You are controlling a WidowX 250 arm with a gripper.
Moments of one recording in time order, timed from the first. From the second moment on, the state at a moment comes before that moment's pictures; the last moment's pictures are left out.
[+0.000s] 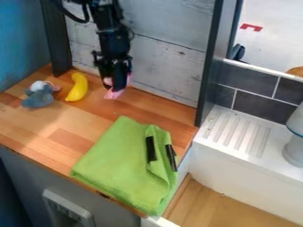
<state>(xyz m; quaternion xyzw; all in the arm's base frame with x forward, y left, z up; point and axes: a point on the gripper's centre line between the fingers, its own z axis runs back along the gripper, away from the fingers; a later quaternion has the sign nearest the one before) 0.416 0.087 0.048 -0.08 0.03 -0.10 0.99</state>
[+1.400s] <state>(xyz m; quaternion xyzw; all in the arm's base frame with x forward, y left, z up) 0.397 0.113 0.078 -0.01 -0.07 -0.01 1.00</state>
